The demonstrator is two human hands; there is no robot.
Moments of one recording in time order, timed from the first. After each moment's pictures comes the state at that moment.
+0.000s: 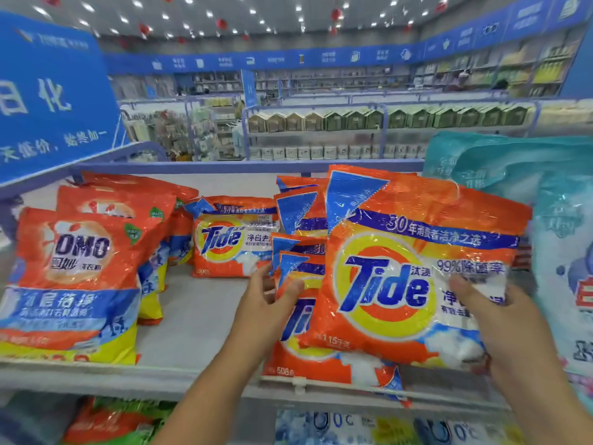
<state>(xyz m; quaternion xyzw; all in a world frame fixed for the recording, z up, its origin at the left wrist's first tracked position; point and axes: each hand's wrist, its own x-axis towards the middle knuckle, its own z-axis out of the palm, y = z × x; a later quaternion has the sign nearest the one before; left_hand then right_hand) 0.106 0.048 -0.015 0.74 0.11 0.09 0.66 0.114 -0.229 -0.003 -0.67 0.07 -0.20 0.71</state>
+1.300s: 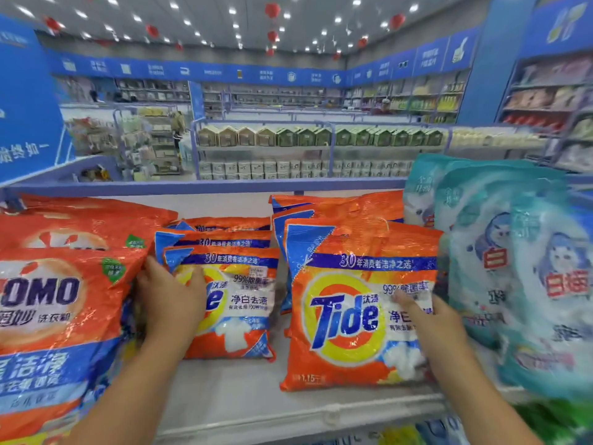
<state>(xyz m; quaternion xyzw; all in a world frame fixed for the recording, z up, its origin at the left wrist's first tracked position) 0.184 0.197 -0.017 0.81 0.22 0.33 0.43 0.142 -0.168 -0.049 -0.74 0.15 -0.17 0.63</state>
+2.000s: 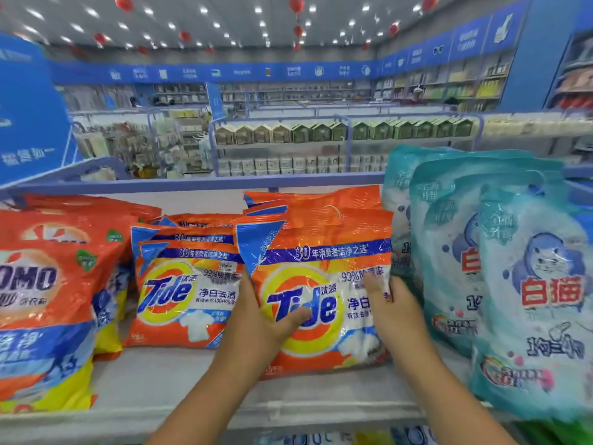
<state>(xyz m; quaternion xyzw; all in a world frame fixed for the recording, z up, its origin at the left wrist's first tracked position) 0.127 0.035 -0.029 0.85 0.02 0.13 0.51 0.159 -0.181 -0.032 -0.79 0.05 -0.14 0.59</state>
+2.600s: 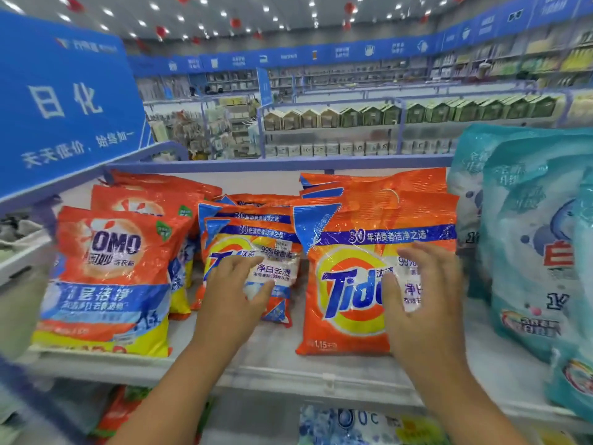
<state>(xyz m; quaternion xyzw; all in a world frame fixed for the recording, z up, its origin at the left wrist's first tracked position) 0.112 0.144 -0.035 0.92 0.05 0.29 0.27 0.098 -0.119 -0.005 -0.81 -0.11 -0.35 0.46</state>
